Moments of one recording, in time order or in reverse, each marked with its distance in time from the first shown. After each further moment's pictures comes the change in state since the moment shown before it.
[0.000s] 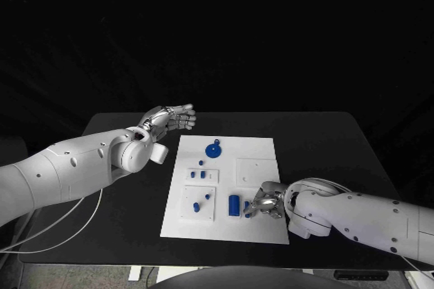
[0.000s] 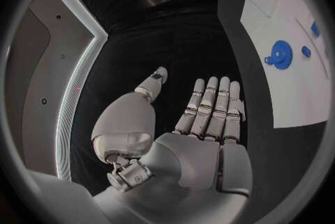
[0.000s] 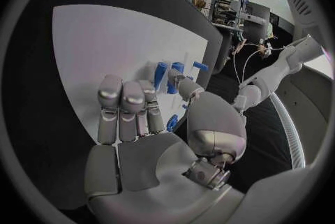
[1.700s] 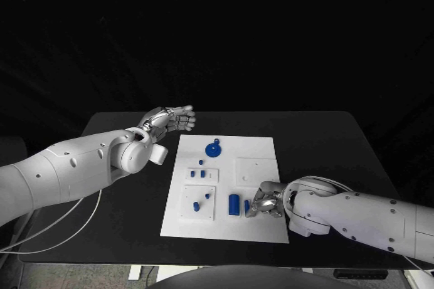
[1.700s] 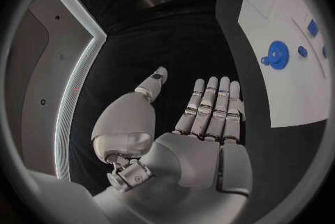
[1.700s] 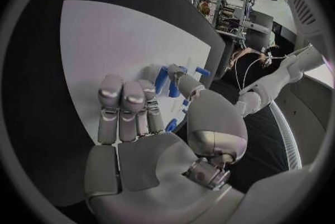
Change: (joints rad) left arm 0.000 -0.002 -0.011 0.001 -0.001 0.000 -0.004; left_hand 0.000 0.000 0.000 0.000 0.000 0.000 0.000 0.000 0.000 0.000 0.000 0.000 0.000 0.000 0.000 0.000 0.001 0.000 0.004 -0.004 0.000 0.001; right arm -0.001 0.009 0.001 -0.013 -0.061 0.040 -0.003; right_hand 0.043 0.050 0.032 -0.015 -0.028 -0.008 0.001 0.000 0.005 -0.017 0.002 -0.016 -0.006 0.000 0.000 -0.004 0.008 0.000 -0.001 -0.008 -0.004 0.000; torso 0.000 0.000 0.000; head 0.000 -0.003
